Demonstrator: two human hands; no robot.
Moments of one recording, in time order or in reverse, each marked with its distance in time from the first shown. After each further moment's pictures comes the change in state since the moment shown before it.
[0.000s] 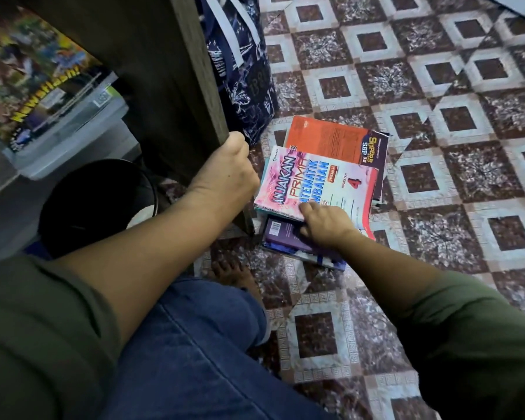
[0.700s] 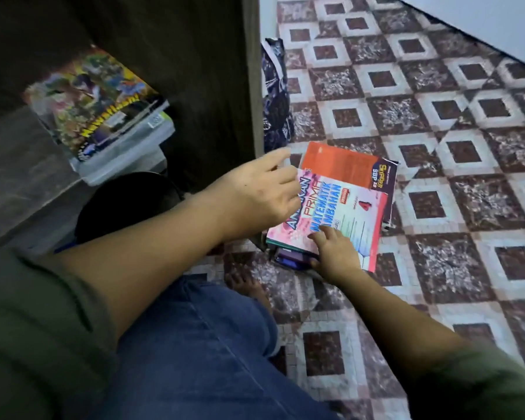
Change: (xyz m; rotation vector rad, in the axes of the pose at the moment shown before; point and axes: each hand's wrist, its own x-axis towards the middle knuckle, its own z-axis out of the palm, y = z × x) left_hand -0.038 -0.029 0.002 -0.149 0.738 0.125; right_hand -0.033 -0.031 0.005 0.260 0.140 0.143
